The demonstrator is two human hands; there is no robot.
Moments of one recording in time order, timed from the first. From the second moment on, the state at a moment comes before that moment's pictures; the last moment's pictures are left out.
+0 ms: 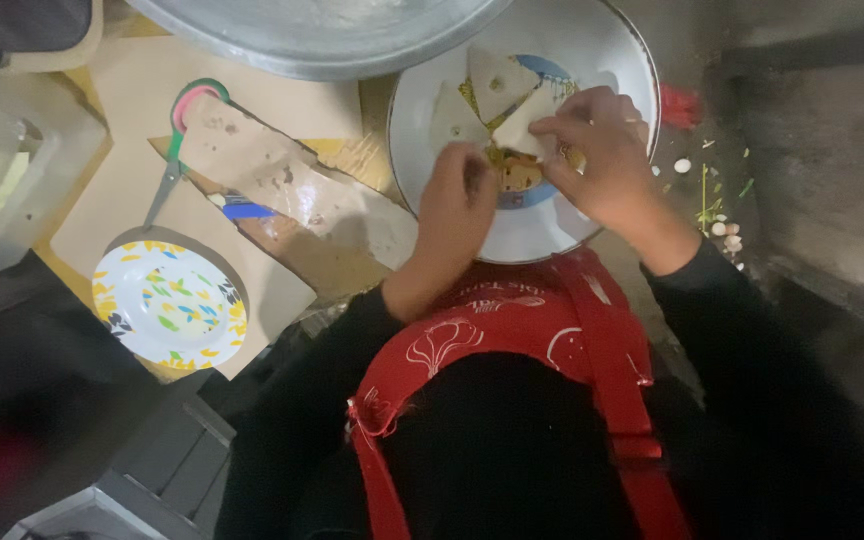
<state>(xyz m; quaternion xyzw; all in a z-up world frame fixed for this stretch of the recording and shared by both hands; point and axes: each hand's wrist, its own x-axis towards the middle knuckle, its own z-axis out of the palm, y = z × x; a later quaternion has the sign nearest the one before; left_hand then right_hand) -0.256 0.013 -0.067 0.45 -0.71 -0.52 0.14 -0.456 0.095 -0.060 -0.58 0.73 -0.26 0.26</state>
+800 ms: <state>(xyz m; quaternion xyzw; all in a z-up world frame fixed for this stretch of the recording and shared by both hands) -0.265 -0.009 -0.047 0.40 -0.32 -0.85 0.15 -0.426 0.094 -0.007 -0.71 0.69 -0.14 0.02</state>
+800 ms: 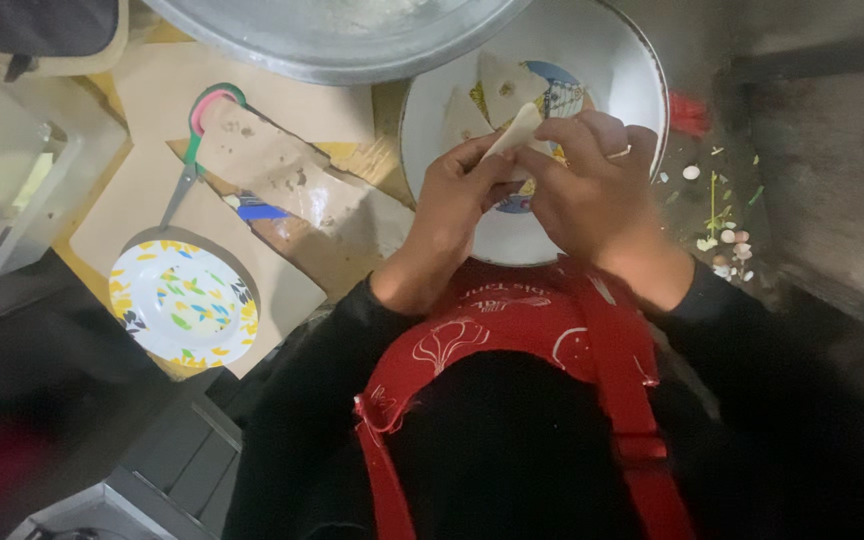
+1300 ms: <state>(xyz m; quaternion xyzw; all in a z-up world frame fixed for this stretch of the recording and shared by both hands) -0.262 -0.010 -0.047 0.42 -0.31 -0.84 0.17 -0.424 0.091 -0.008 -0.70 0.69 -0.19 0.03</state>
